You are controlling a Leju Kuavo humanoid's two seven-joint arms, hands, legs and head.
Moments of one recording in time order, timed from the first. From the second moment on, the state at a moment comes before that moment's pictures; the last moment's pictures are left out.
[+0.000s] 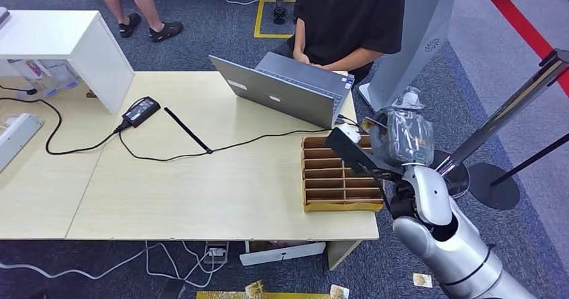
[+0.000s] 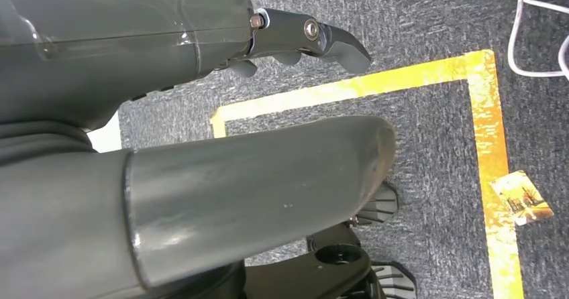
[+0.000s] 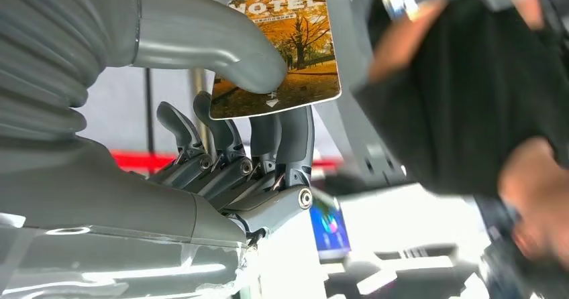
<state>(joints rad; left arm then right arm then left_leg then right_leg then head) -0.15 0.03 -0.99 -0.25 0.74 0.35 -0.07 -0.47 -0.41 0.71 -1.40 0.88 -0.13 0.57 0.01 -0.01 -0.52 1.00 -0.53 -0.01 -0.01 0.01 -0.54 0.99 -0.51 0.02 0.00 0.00</state>
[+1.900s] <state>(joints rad) -0.16 0.03 -0.99 -0.25 0.71 0.35 -0.05 -0.37 -0.51 0.61 -1.41 1.14 -0.25 0.58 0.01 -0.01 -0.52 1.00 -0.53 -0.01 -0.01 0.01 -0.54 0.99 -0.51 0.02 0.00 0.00</state>
